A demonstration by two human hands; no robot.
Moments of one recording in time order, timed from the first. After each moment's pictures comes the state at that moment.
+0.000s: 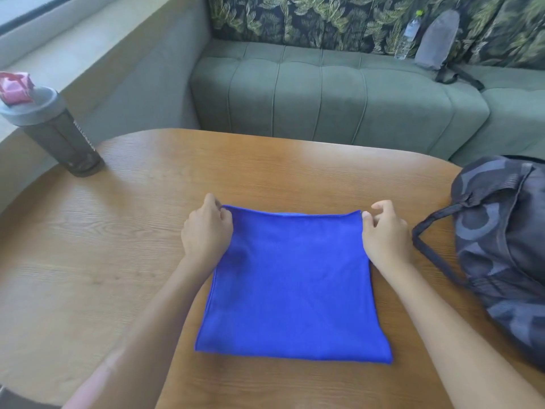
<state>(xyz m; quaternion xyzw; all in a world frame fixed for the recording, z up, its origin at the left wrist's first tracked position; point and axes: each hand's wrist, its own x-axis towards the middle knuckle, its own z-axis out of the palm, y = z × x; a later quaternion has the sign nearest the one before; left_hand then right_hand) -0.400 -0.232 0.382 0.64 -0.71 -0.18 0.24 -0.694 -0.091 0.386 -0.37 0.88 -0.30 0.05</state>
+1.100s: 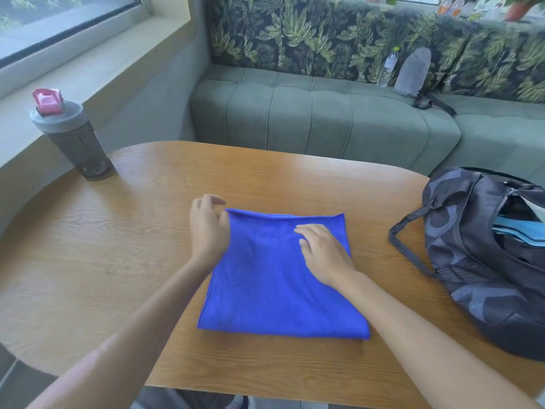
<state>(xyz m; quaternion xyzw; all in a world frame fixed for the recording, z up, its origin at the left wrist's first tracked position) -0.393 -0.206 0.401 0.57 -0.66 -0.33 0.38 -0.617 -0.079 0.385 -0.64 0.74 -0.19 0.11</state>
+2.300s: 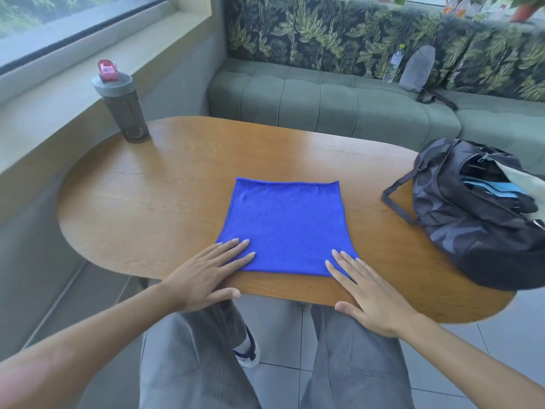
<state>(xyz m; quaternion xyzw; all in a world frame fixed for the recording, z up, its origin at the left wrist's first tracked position) -0.237 -0.046 0.364 0.20 -0.98 -0.07 0.01 -0.609 0.149 0.379 -0.77 0.63 0.04 0.08</state>
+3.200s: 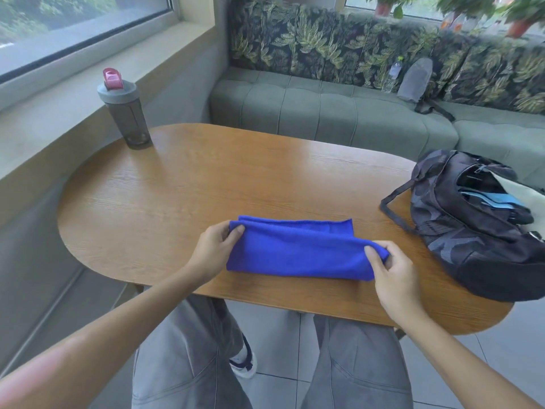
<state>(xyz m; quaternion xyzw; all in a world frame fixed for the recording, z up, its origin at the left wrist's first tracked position) -0.296 -0.066 0.396 0.46 -0.71 -0.44 0.30 -0.604 0.124 0.415 -0.43 0.76 -0.48 0.14</state>
